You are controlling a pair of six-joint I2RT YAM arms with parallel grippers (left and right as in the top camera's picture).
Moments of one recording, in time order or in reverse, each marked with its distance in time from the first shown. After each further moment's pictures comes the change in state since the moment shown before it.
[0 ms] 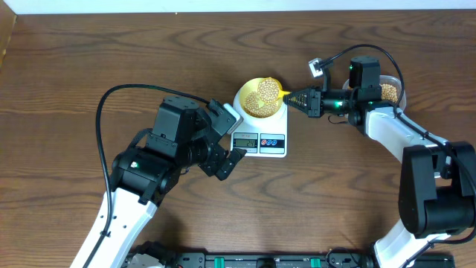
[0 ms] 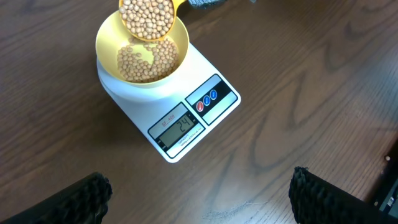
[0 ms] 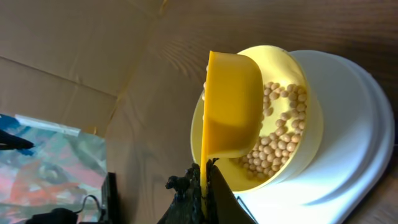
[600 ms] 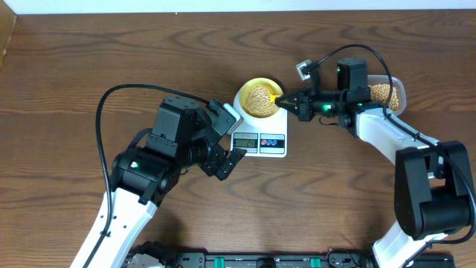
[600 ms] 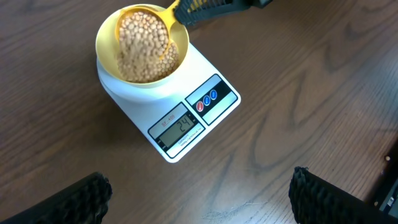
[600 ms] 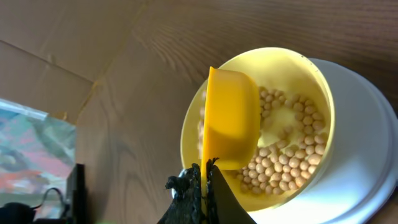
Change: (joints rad) left arm 0.000 0.000 0.000 0.000 0.000 0.000; right arm 0.070 0.000 0.000 0.009 0.101 -0.109
